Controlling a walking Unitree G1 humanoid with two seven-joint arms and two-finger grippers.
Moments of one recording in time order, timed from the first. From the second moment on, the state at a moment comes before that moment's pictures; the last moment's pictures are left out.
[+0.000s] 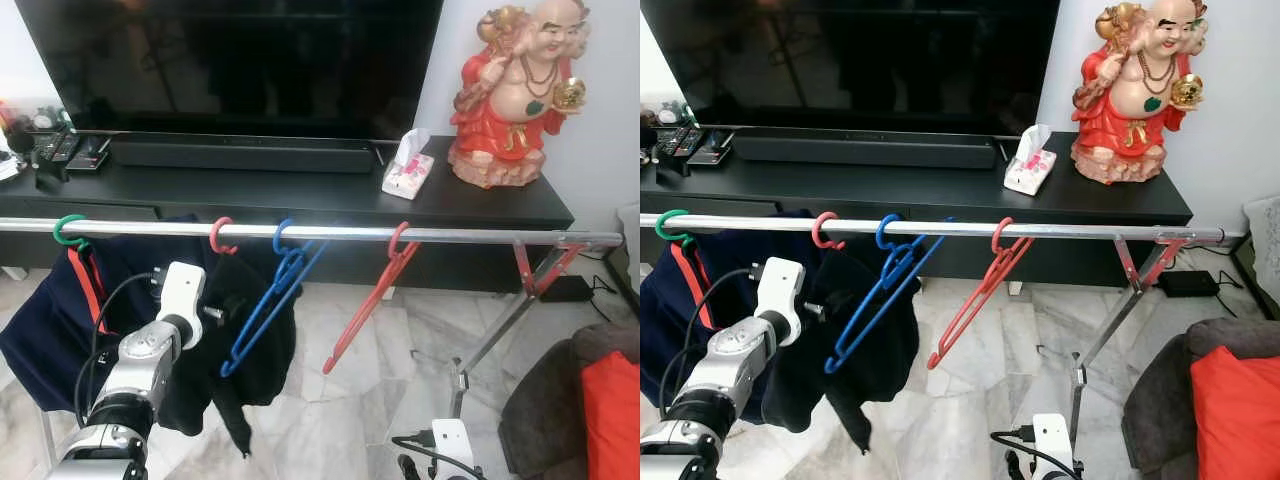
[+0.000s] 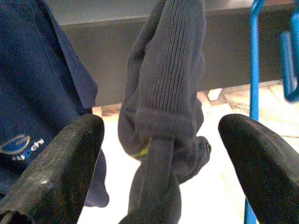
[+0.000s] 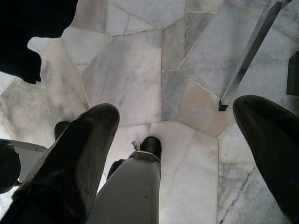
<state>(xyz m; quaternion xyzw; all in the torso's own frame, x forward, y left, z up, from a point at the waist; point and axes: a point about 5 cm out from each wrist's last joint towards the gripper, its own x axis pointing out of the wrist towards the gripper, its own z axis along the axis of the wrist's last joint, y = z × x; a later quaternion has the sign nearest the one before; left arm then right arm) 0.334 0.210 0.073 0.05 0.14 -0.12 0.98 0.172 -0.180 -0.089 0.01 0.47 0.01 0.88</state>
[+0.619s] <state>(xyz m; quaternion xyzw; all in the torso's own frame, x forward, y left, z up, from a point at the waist) 0.333 0.217 0.062 0.04 0.15 -0.08 0.99 0.172 -0.180 -0.089 0.01 0.47 0.01 0.88</state>
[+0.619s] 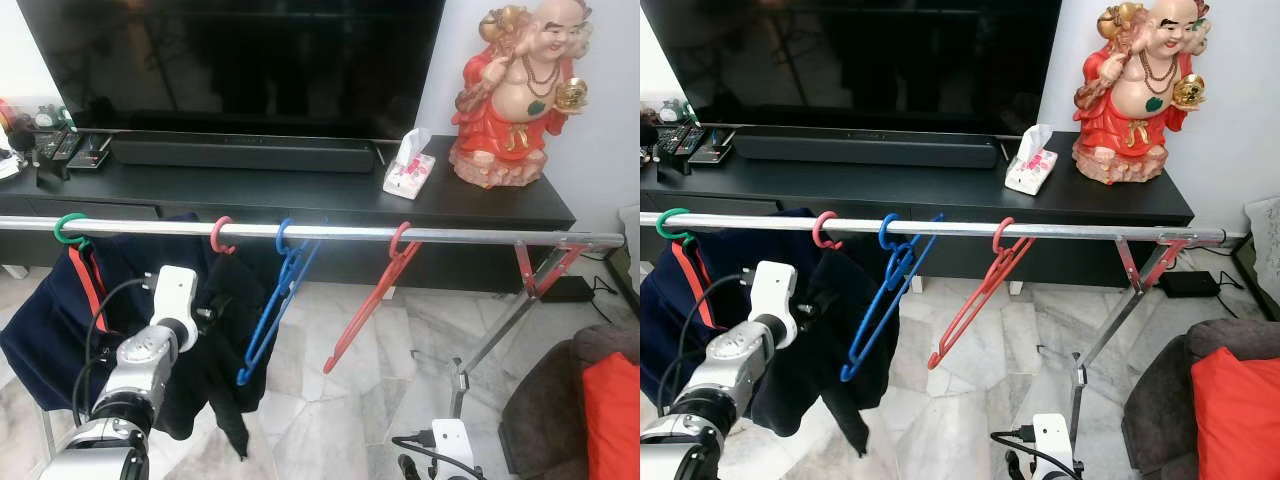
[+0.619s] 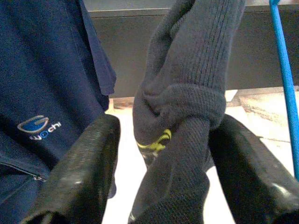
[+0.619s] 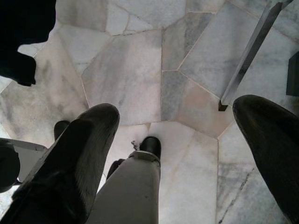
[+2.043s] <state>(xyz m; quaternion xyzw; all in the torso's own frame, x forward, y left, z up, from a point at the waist) 0.331 0.199 0.059 0.02 0.11 -0.08 0.99 0.172 -0.179 -0.089 0.01 0.47 0.02 0.88</state>
